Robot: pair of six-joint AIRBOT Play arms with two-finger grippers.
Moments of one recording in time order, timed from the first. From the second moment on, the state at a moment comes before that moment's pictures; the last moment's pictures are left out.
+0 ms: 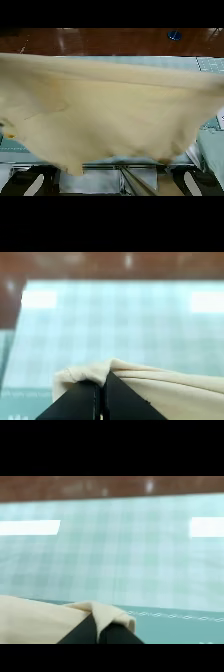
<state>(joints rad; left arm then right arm) -0.08 -0.74 1.53 1.69 -1.39 -1.63 -0.15 -0.60 1.38 -1.22 1.44 1.57</state>
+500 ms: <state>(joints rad) -0.08 -1.43 1.48 1.64 -1.08 -1.80 -0.15 -1.34 1.32 -0.95 1.03 1.35</state>
